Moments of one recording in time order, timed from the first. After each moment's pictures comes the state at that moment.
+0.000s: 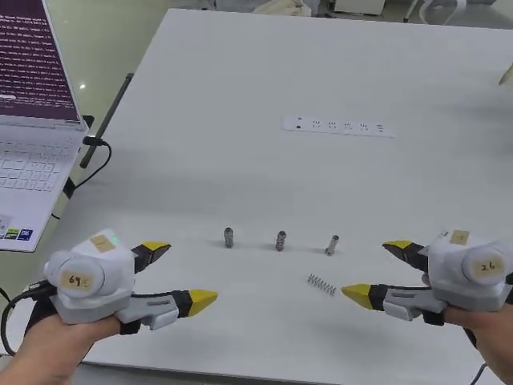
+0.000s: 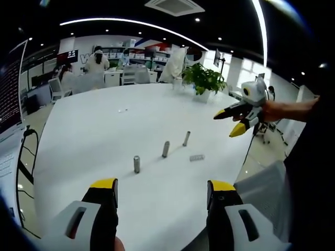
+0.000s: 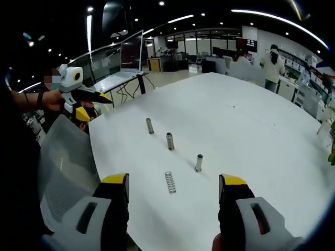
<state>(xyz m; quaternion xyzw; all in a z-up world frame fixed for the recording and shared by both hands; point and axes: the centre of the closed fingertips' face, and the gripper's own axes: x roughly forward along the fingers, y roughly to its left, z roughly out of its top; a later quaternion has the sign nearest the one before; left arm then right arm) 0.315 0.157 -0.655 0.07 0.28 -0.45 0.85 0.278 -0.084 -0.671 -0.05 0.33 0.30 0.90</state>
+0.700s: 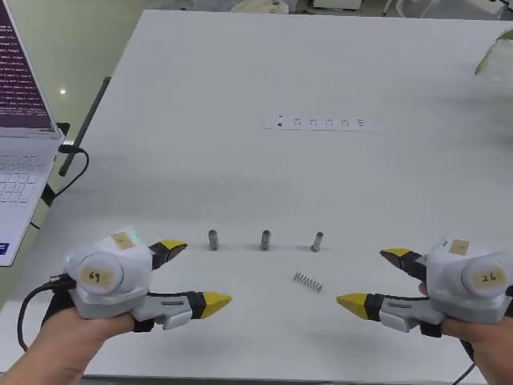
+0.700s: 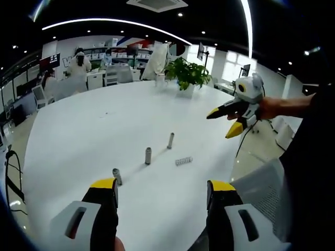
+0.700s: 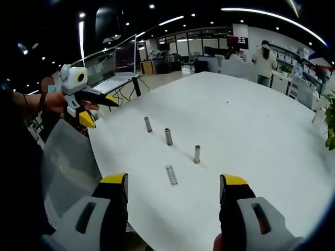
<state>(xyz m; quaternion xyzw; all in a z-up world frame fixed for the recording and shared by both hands) 0.309 0.107 -0.655 0.10 0.27 -0.51 0.81 0.260 -0.095 -0.671 -0.03 0.33 0.27 0.90</state>
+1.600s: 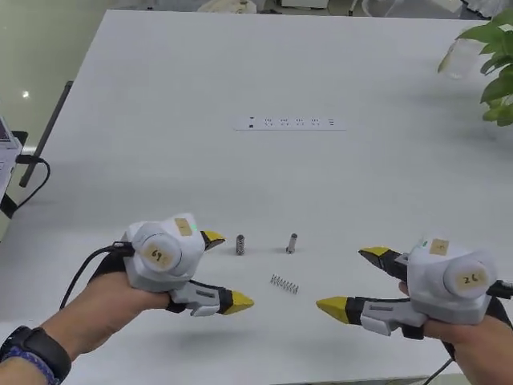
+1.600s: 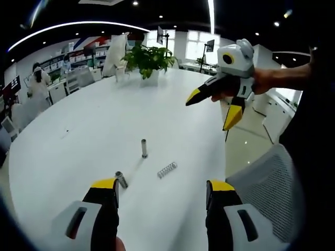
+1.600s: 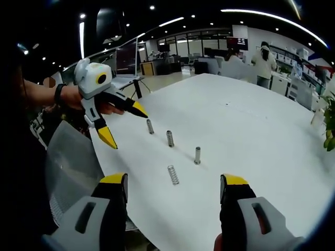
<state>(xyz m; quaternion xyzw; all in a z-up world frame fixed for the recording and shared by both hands) 0.308 0.018 -0.677 0.19 0.26 -0.62 0.71 0.253 -0.095 -0.661 -0.03 0.32 0.27 0.91</state>
